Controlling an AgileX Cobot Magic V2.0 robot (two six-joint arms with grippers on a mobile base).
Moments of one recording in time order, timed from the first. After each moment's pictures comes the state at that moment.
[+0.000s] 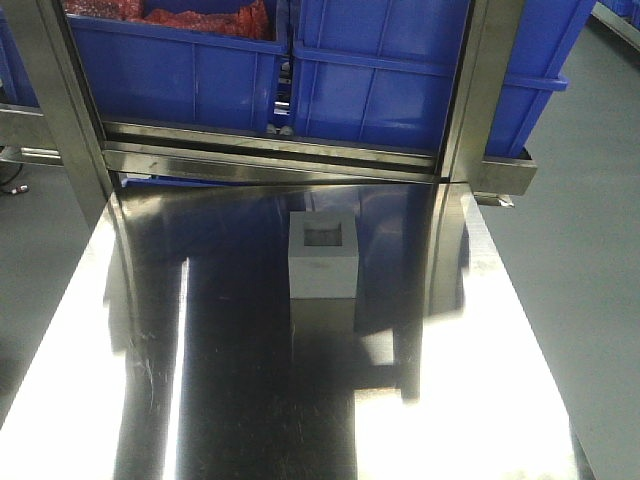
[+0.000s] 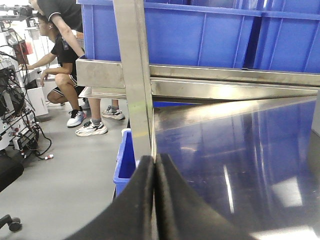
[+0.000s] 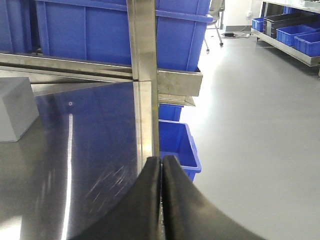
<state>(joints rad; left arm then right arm) 0.08 -0.02 0.03 -0.08 0.15 0.08 -0.03 -0.01 0.03 0.01 0.22 0.01</state>
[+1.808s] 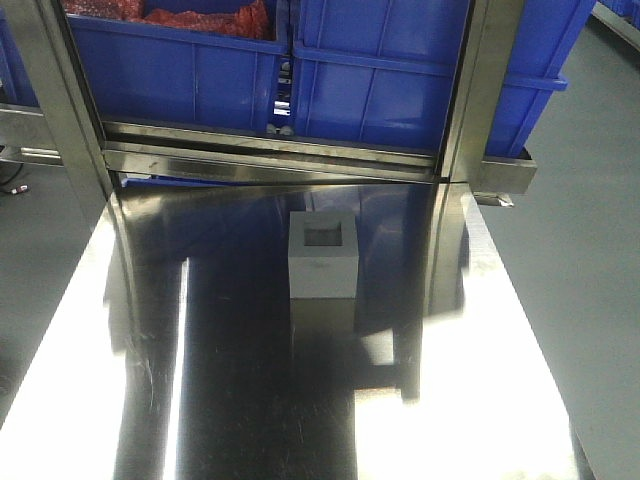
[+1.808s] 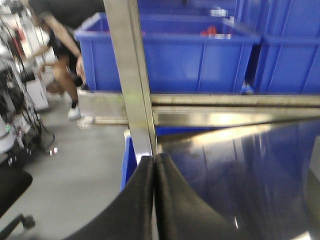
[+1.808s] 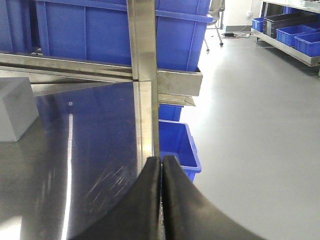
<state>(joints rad) 0.08 0.54 -0.59 -0.08 0.35 0.12 -0.03 -0.01 0.03 0.01 0.22 0.01</state>
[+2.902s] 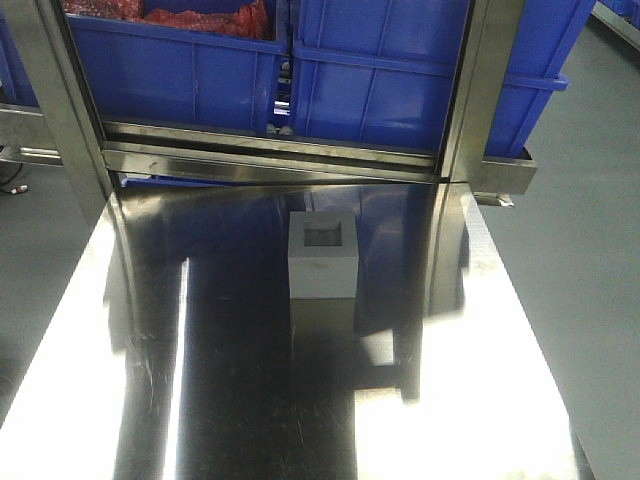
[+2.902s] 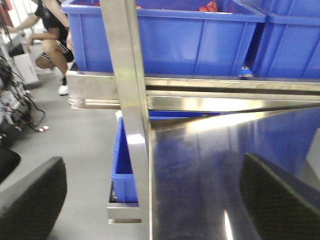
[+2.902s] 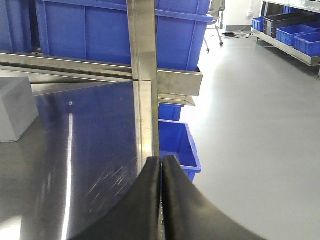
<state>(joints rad) 0.08 0.66 -0.64 -0.13 0.35 0.14 -0.03 -0.01 0.03 0.01 0.22 0.01</state>
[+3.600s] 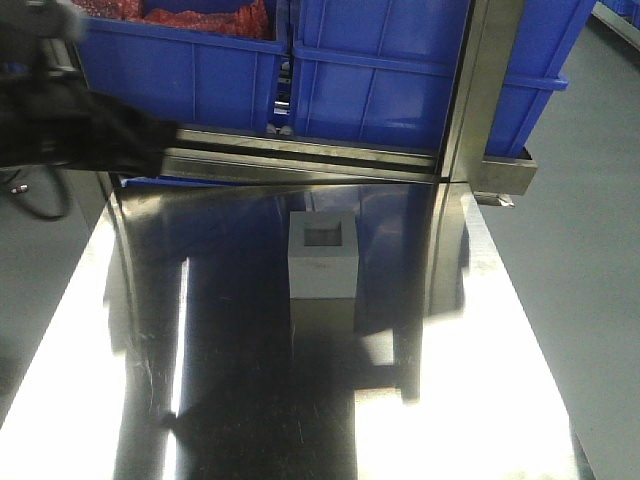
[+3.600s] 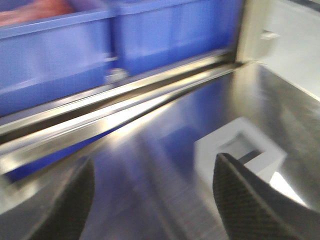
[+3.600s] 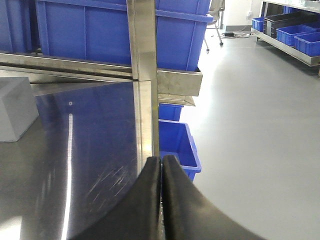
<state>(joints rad) -0.25 1.37 -1.20 -0.48 0.42 0.58 -0.03 -0.01 0.03 0.01 0.22 0.01</state>
